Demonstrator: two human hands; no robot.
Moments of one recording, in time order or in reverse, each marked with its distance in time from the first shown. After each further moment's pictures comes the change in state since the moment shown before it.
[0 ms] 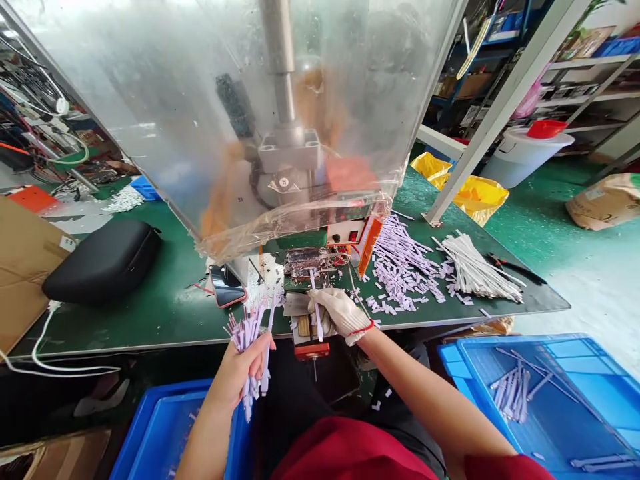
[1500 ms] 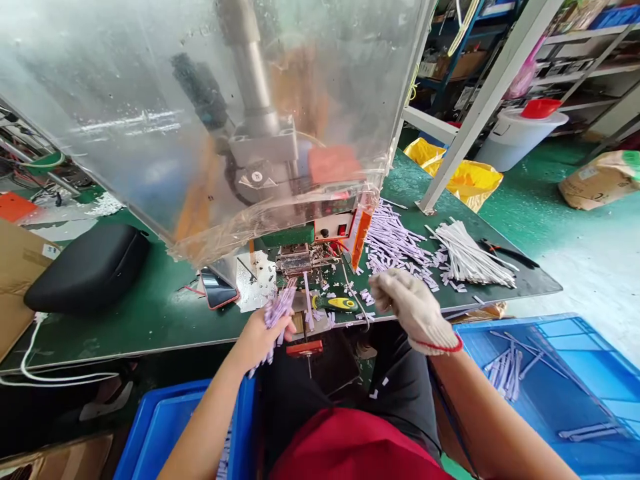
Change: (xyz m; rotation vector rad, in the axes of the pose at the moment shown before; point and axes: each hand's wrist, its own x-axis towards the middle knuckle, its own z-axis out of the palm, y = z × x) left_hand 0.042 0.019 0.027 0.425 -0.306 0.179; right_hand -0.085 -0.027 -0.091 0.070 0.431 -0.344
